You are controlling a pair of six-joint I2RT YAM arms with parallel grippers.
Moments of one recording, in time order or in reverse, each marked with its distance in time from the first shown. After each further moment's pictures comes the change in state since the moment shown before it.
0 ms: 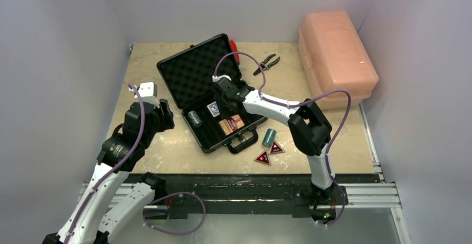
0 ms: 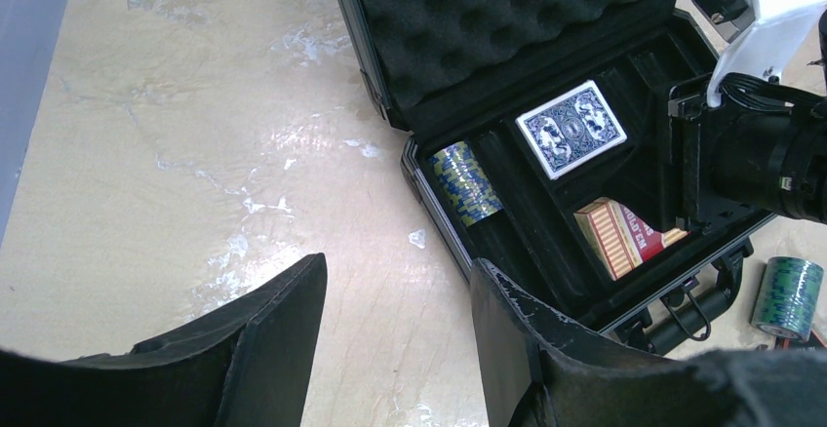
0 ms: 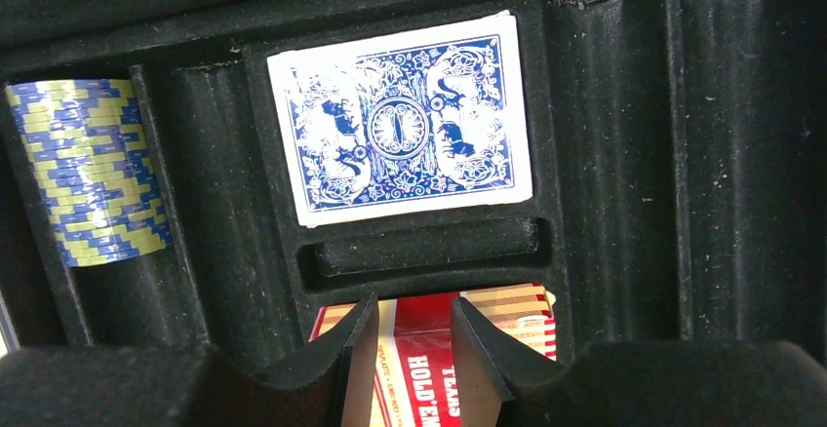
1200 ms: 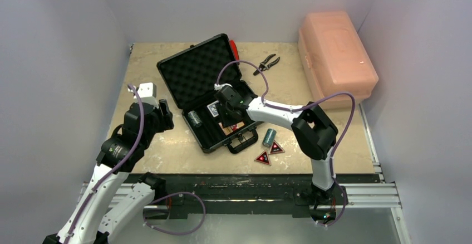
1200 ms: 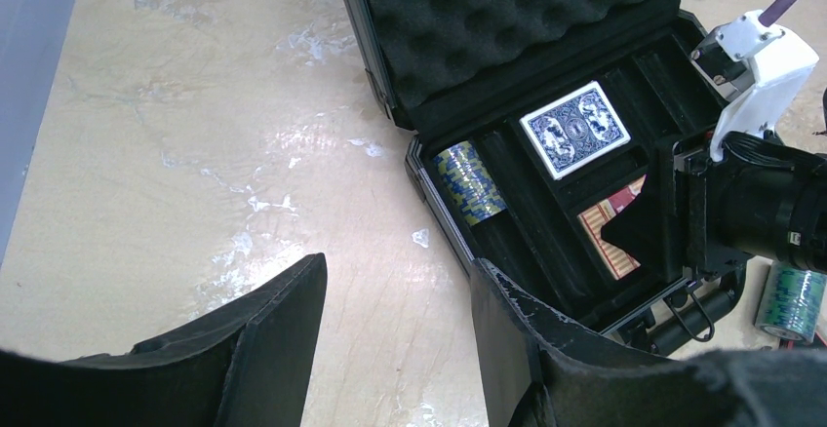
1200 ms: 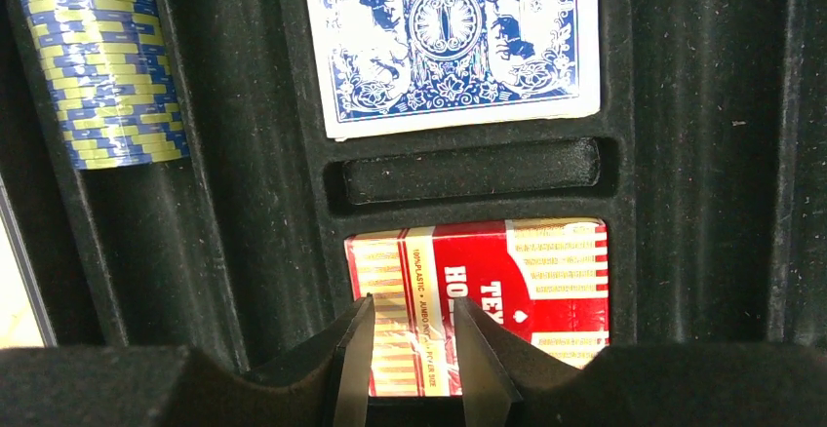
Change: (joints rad) left arm 0.000 -0.008 0.000 -0.007 -0.008 0.000; right arm 0.022 -0.072 -0.158 0.074 -0.079 0.034
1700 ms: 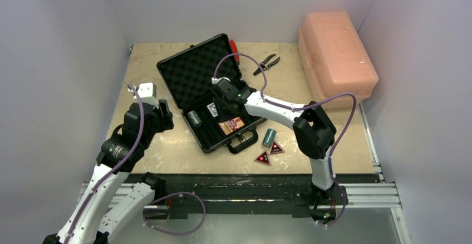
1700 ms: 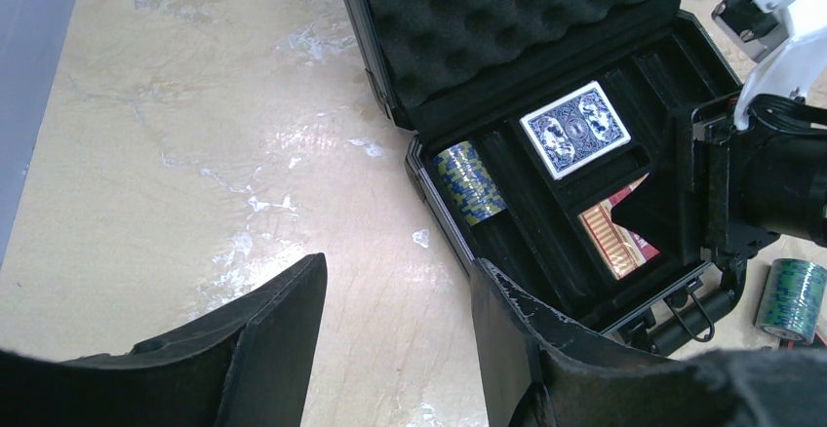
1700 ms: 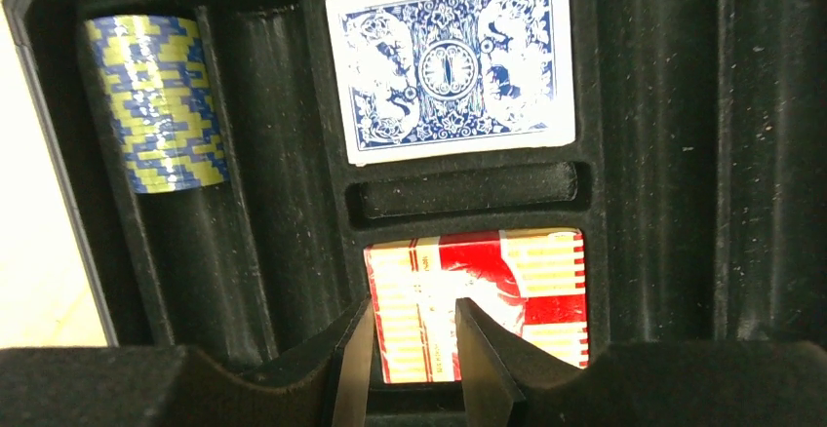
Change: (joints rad) left arm 0.000 0.000 0.000 0.000 0.000 0.000; right arm 0.000 0.017 0.132 -0.126 0.021 -0.006
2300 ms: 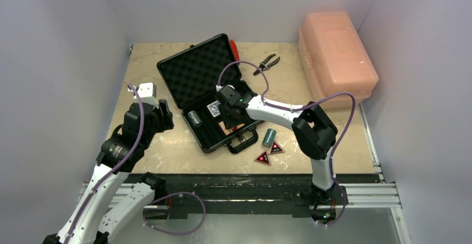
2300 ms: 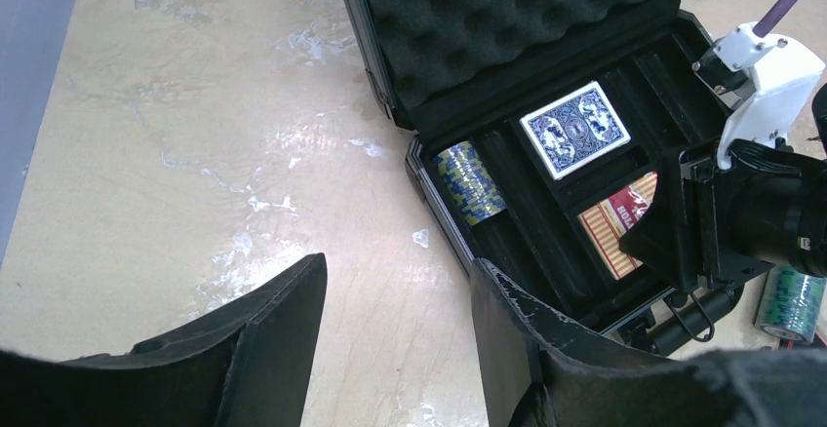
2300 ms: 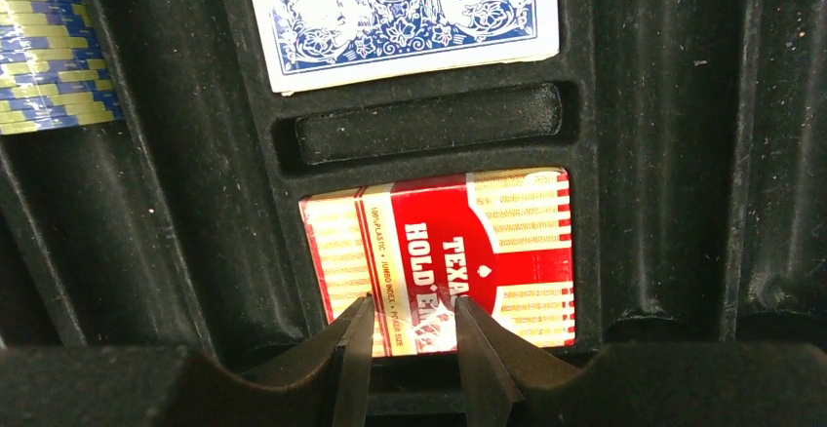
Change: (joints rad) left arm 0.000 0.000 0.000 0.000 0.000 0.000; right arm 0.000 -0.015 -0.095 -0.006 0.006 0.013
